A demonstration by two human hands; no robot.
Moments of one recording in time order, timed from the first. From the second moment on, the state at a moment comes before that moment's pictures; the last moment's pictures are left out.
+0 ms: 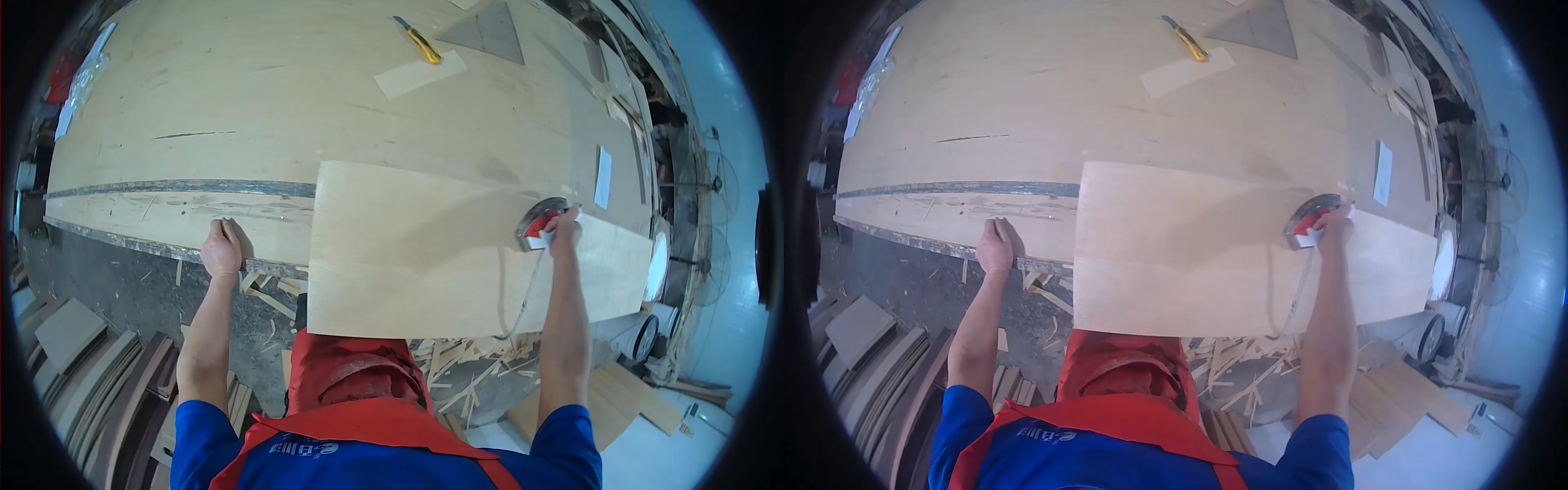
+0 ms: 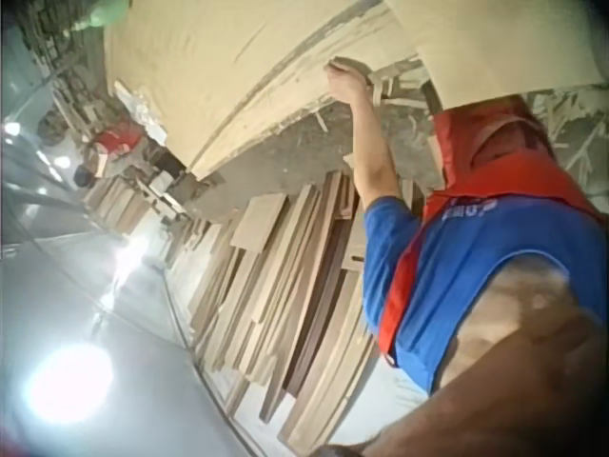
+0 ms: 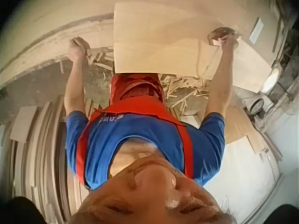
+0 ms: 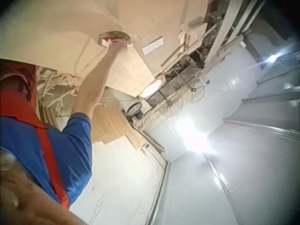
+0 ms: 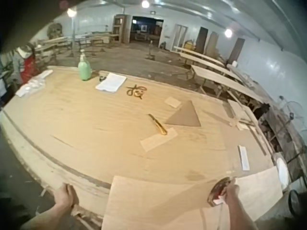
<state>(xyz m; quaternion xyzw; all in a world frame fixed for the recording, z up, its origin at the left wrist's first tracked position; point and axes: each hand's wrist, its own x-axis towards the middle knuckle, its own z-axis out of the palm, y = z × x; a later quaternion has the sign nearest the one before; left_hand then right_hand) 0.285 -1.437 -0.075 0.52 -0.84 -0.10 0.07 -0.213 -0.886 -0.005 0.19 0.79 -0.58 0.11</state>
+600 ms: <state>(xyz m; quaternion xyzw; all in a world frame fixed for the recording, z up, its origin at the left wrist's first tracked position) 0.294 -1.437 -0.067 0.52 -0.84 -0.13 0.09 -0.098 -1.351 0.058 -0.12 0.70 -0.27 0.65</state>
